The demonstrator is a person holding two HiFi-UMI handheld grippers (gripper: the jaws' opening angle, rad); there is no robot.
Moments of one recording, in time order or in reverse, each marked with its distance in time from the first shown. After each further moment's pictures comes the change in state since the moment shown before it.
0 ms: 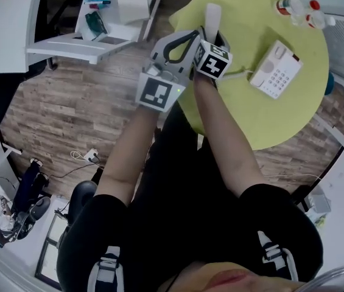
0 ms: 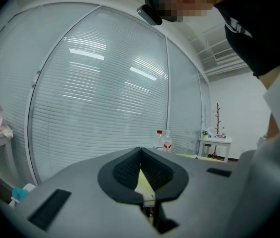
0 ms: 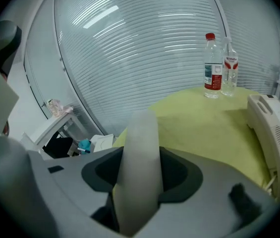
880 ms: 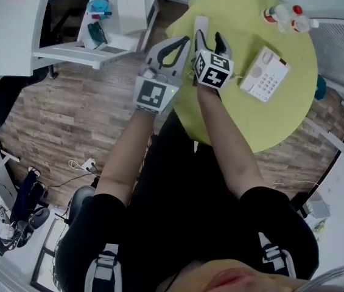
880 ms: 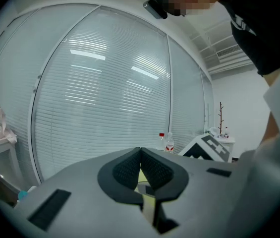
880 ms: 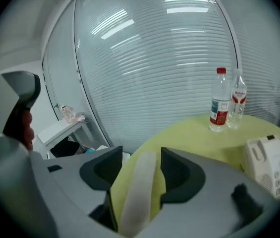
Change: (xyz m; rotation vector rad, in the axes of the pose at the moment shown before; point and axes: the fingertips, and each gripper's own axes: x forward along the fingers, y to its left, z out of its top) left arm -0.006 0.002 0.023 0.004 0.002 0.033; right arm -0.048 0.010 0.068 -0.130 -0.166 0.066
